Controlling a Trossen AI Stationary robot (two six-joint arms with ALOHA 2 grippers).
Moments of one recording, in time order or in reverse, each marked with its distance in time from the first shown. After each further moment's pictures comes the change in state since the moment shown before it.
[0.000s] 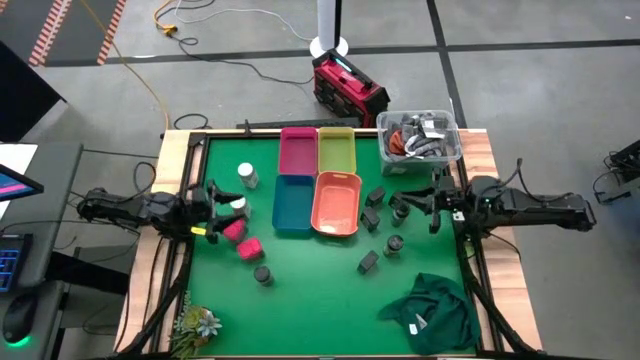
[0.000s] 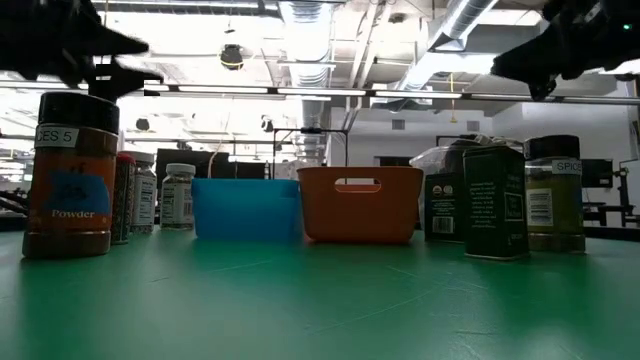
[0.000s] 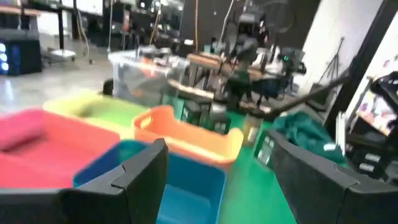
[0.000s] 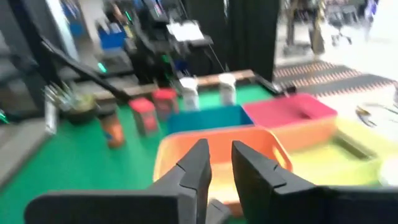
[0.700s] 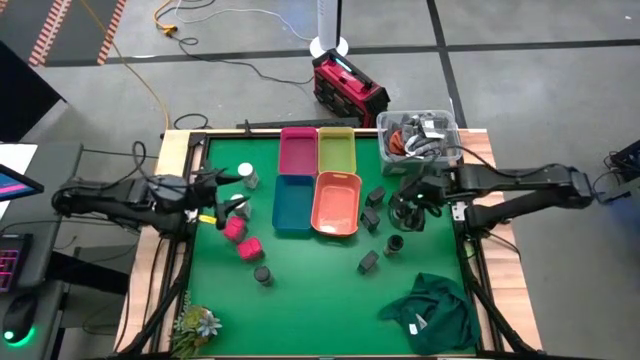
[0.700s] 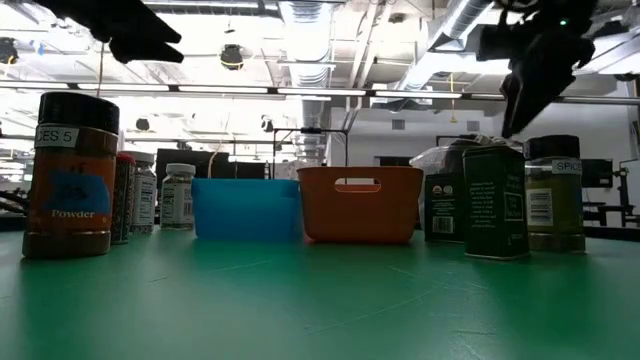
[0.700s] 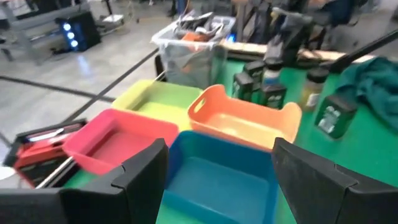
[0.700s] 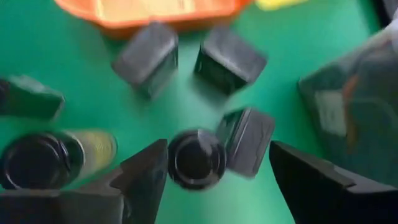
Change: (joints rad) left arm 0.114 0.499 0.450 -0.305 -0.059 0.085; right arm 0.000 0.755 0.570 -0.856 0.059 0.113
